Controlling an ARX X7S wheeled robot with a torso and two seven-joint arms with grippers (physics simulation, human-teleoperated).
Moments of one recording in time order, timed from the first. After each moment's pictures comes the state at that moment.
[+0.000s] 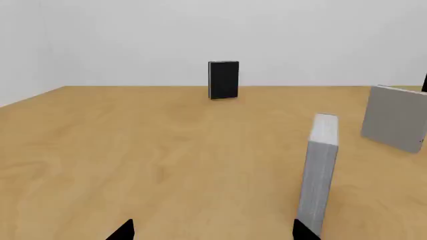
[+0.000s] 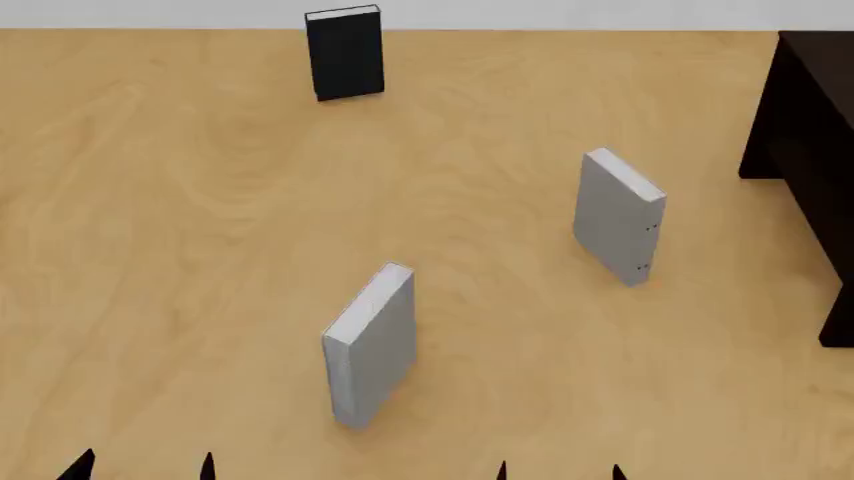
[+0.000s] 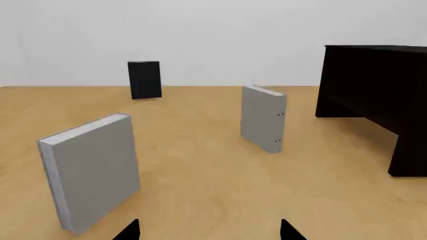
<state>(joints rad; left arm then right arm) 0.00 0.00 0.00 0.00 0.00 0.00 0.00 0.00 0.00 0.00 0.00 0.00 0.00 0.00</state>
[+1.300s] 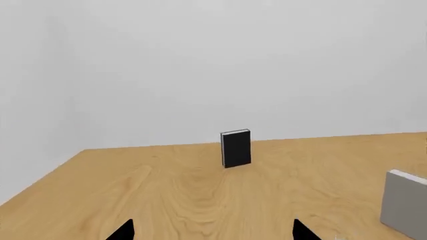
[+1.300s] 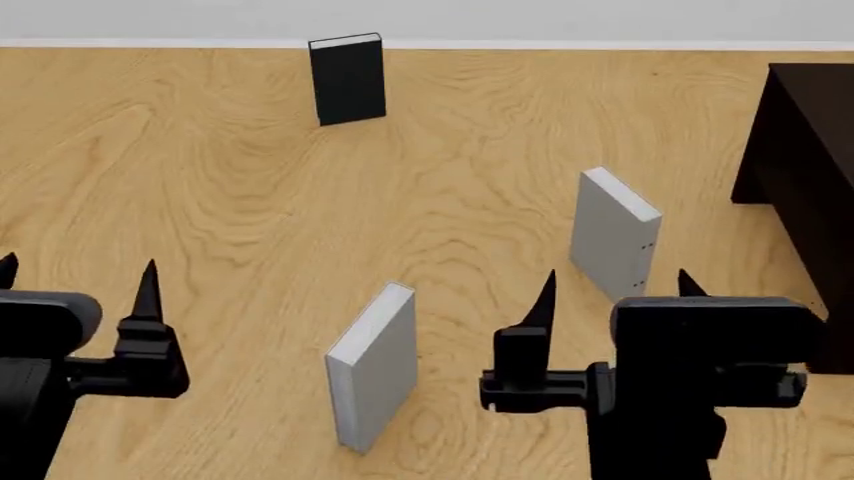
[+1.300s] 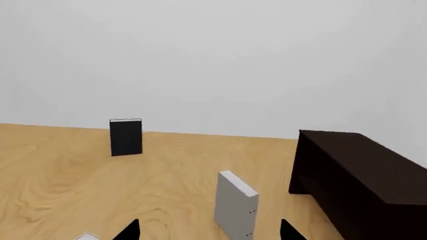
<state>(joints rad) -0.37 -0.15 0.05 0.51 -0.13 -0.79 -0.12 0.38 0.16 -0.03 -0.48 0.12 0.81 0.11</state>
